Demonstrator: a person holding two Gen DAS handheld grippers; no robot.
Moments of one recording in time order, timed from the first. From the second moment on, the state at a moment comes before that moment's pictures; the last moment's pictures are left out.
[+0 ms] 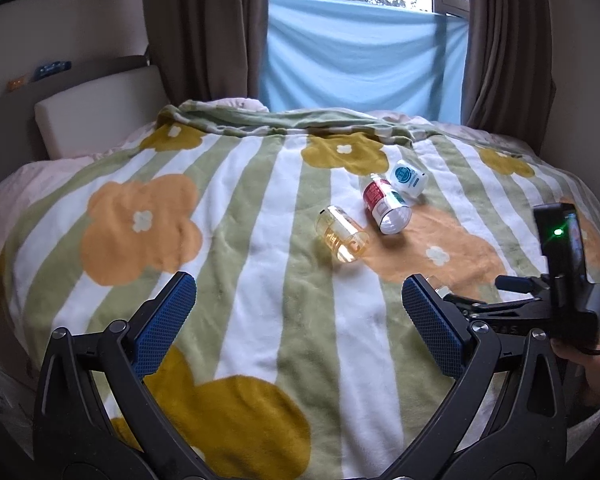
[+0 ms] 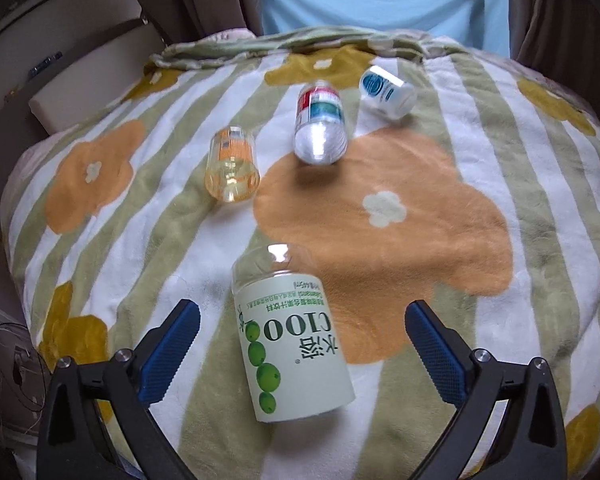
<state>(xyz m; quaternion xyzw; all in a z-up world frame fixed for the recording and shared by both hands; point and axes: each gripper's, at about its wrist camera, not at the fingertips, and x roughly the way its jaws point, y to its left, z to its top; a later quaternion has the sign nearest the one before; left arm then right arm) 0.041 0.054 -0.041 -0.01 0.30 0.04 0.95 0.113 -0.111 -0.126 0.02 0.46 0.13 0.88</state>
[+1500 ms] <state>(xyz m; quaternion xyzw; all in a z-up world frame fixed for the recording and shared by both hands) 0.210 -0.083 -0.154 -0.13 0.57 -0.05 0.81 0.026 -0.263 -0.058 0.10 0.33 0.09 0.93</state>
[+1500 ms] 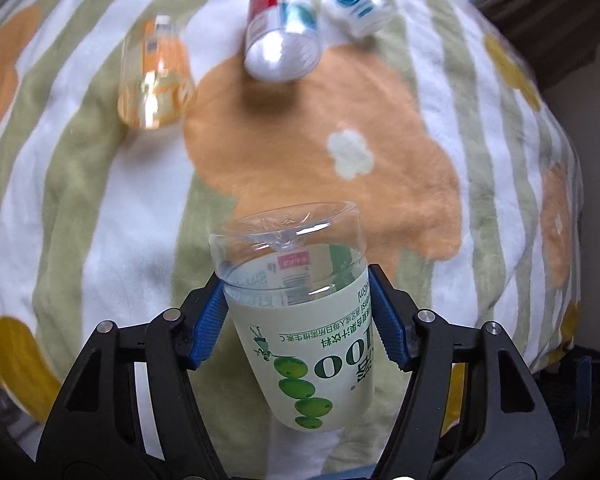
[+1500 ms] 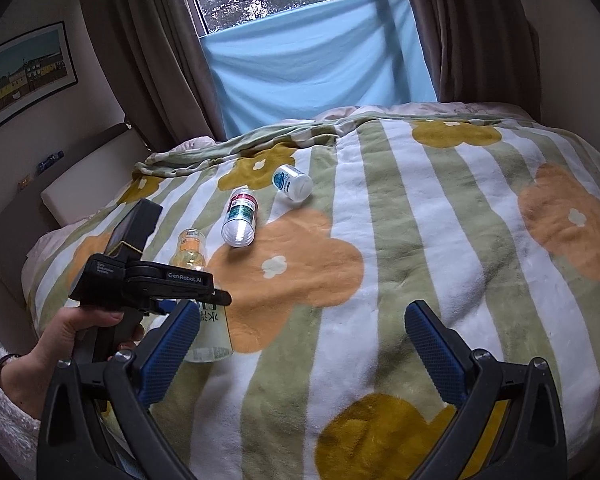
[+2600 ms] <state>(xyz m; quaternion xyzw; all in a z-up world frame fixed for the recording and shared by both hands) 0.132 -0.119 -0.176 0.07 0.36 -0.15 0.92 0.011 -0.248 -0.085 0.07 0.35 0.09 0.93</state>
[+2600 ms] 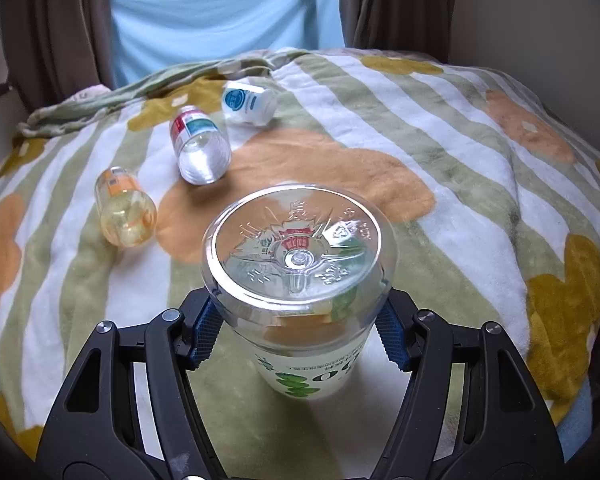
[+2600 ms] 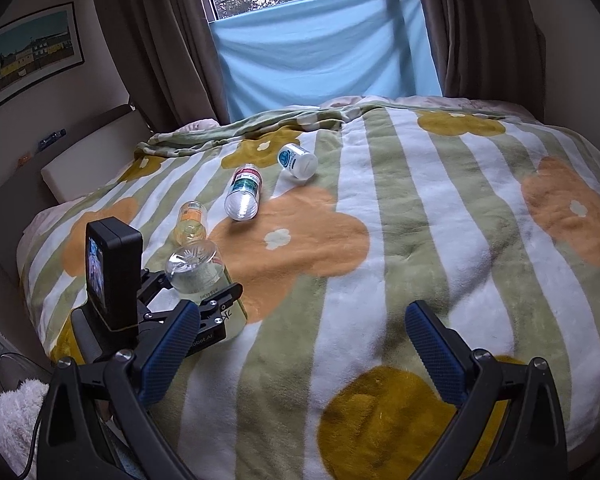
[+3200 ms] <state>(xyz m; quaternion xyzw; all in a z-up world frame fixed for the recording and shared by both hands) 0.121 -0.102 -0.160 0.03 0.37 -0.16 0.92 0.016 -0.231 -0.083 0.05 0.34 0.10 0.93</state>
